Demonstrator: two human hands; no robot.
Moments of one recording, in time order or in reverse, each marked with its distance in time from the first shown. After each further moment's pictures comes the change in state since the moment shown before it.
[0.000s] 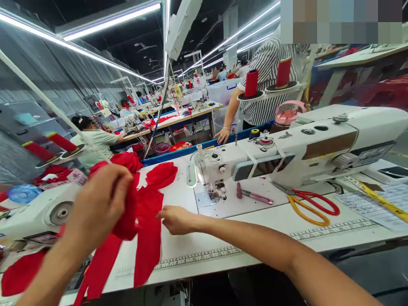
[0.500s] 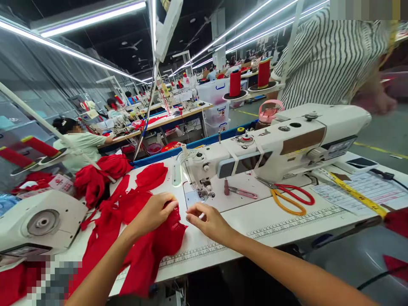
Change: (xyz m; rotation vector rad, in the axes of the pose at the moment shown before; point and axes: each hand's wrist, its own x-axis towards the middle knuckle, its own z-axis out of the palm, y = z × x) left_hand -0.010 0.051 0.107 -0.535 -0.724 0.057; right_hand -0.128 0.013 -0.022 0.448 0.536 0.278
